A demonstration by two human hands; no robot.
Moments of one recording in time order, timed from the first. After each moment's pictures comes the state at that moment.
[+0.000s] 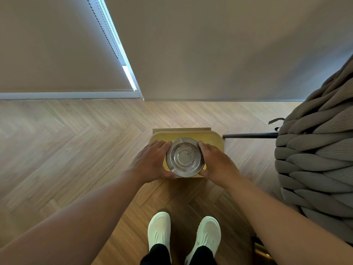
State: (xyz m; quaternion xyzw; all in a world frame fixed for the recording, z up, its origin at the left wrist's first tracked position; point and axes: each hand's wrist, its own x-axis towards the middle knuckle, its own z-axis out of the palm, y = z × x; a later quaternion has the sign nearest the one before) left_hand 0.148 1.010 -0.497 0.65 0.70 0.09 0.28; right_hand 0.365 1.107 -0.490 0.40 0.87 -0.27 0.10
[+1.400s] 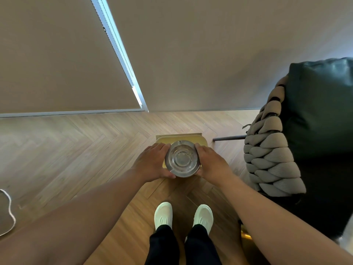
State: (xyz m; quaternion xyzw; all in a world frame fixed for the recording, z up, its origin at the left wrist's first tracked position) left_hand 0.171 0.974 -0.330 0.64 0.71 0.07 0.29; right_hand 0.382 1.064 -0.319 0.42 0.86 -0.28 0.10
